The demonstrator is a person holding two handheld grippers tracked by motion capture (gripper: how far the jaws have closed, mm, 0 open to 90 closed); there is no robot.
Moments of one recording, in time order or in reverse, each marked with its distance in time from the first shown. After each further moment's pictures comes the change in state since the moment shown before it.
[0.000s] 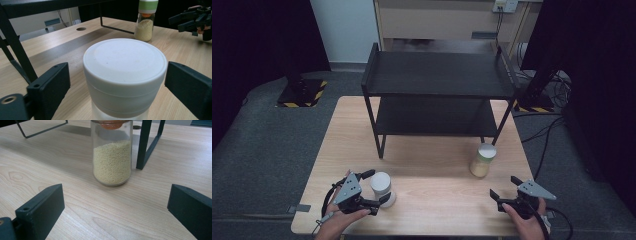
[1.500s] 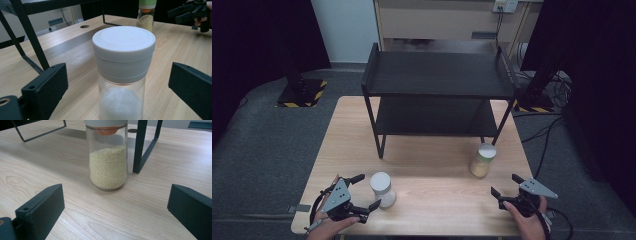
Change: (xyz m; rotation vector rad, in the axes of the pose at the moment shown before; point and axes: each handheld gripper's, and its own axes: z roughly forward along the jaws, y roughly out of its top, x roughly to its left) left arm -0.001 -0.007 -0.029 0.008 0.018 0.031; right arm -0.004 0.001 0.001 -0.016 -0.007 0.005
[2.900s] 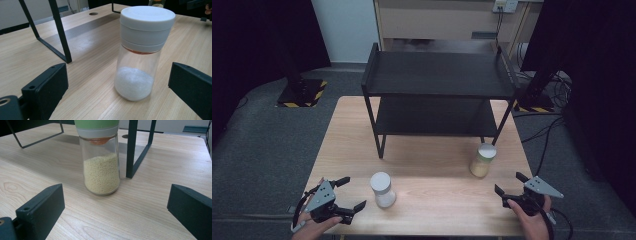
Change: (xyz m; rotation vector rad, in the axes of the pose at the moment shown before) left arm 0.016 -0.001 -0.033 0.067 0.026 -0.039; right arm -0.005 0.001 -0.006 -0.030 -0.015 0.007
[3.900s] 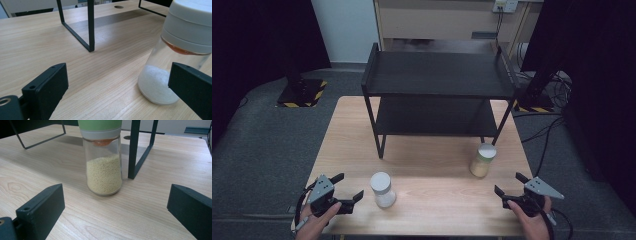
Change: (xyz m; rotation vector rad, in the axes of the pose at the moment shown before) left arm -0.006 -0.005 0.008 0.033 0.153 -0.136; right arm 0.001 -0.001 -0.002 -0.010 0.009 0.003
